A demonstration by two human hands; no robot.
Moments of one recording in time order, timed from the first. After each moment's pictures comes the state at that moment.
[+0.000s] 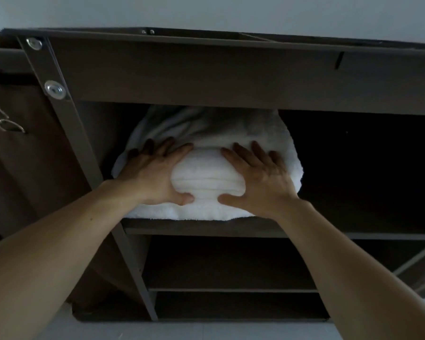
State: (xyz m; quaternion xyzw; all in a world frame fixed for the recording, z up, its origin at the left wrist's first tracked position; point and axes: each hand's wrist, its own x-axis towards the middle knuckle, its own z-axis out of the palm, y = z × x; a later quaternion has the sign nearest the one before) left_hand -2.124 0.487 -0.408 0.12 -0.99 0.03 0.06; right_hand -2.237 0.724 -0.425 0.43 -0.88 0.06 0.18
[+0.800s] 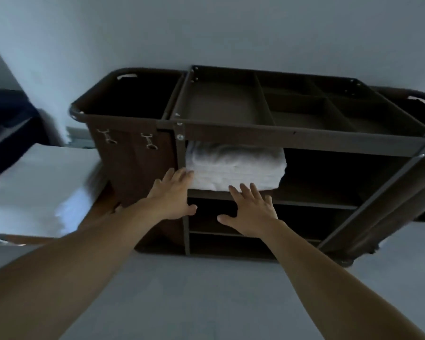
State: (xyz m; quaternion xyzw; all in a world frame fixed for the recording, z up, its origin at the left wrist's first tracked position) left_hand -1.902 0.539 -0.269 0.14 -0.99 -0.03 -0.09; right_hand -1.997 0.748 -0.293 0.35 -0.93 -0.01 -0.12
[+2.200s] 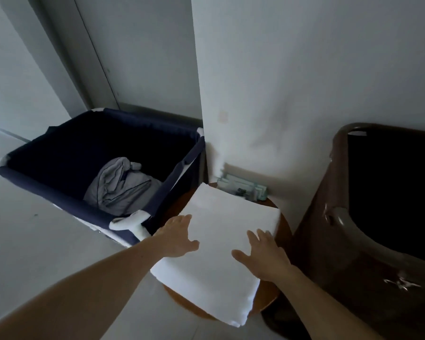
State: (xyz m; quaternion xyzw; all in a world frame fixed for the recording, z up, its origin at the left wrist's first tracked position) left_hand -1.707 -0.056 -0.305 0.40 -0.88 -0.18 -0.18; right_hand -1.892 0.124 -0.349 0.46 -0.84 0.03 -0.28
